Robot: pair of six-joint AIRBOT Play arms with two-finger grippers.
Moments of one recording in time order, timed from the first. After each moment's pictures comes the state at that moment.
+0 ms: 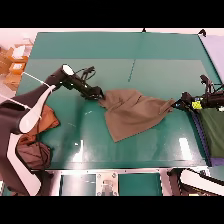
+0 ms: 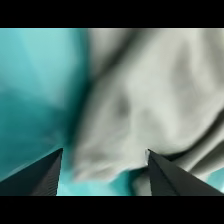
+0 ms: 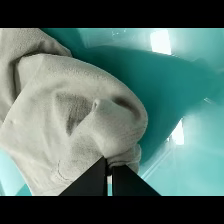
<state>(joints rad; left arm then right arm) -0.26 -1.94 1.58 0.78 -1.19 -1.20 -0.46 -1.26 0.95 -0.91 1.29 1.27</state>
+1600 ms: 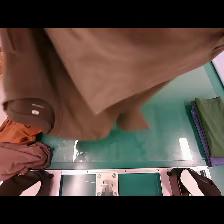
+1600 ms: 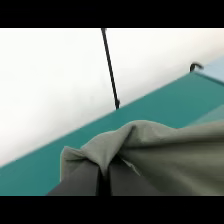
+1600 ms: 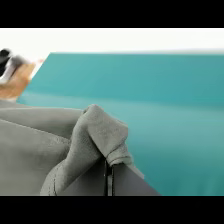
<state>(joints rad) -0.23 -1.07 2.00 1.24 -1.07 -1.21 -0.46 -0.84 1.66 -0.71 1.48 1.41</state>
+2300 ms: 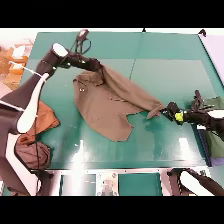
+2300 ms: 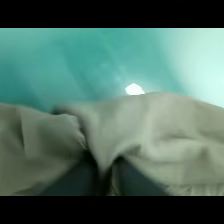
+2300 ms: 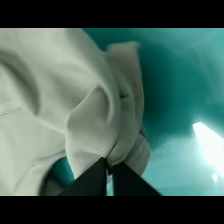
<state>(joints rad) -0.22 -1.93 1.86 0.75 -0.93 -1.02 -0.32 -1.05 0.52 -0.66 0.84 1.32</state>
